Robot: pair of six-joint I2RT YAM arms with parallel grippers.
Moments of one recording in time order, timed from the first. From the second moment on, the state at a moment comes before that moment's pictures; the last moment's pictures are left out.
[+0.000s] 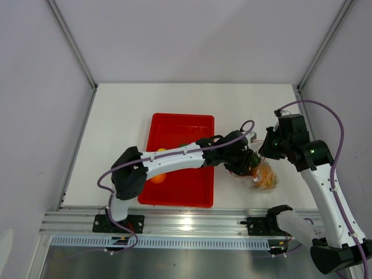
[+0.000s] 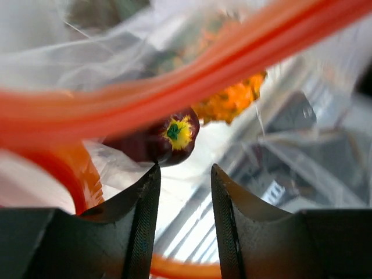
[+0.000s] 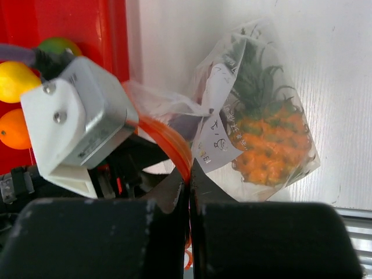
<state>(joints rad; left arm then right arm) -1.15 1.94 1.60 -0.43 0.14 -0.58 0.26 0.96 1.21 -1.08 -0.03 0.40</state>
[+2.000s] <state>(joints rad) -0.71 1.45 1.12 -0.53 -0.12 -0.73 0.27 0.96 0.99 -0.93 -0.10 0.37</state>
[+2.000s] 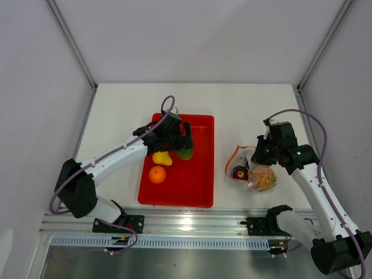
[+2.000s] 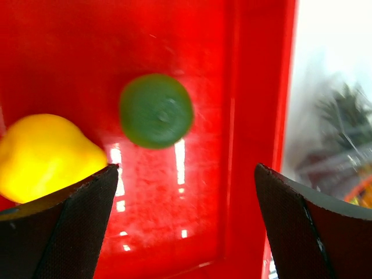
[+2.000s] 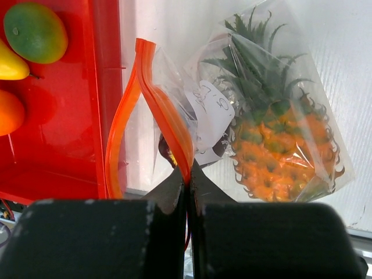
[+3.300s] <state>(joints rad) -0.66 1.80 1.21 -0.43 -0.09 -0.73 0.32 0.97 1.01 -0.92 -0.07 0.48</state>
